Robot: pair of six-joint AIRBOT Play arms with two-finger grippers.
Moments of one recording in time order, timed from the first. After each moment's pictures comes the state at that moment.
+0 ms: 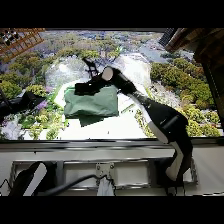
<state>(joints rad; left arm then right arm) 0.45 -0.88 0.75 0.67 -1.18 -1.23 0.61 -1.93 1.85 -0.84 1.06 1.57</state>
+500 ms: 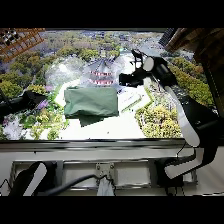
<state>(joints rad) 0.45 -0.88 0.75 0.64 -1.19 -1.22 0.26 -1.67 1.51 -1.16 1.12 1.69</state>
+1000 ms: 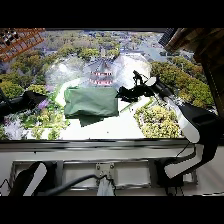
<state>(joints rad) 0.45 -0.88 0.75 0.64 -1.19 -1.22 0.21 -1.71 1.20 -0.68 0.94 1.43</state>
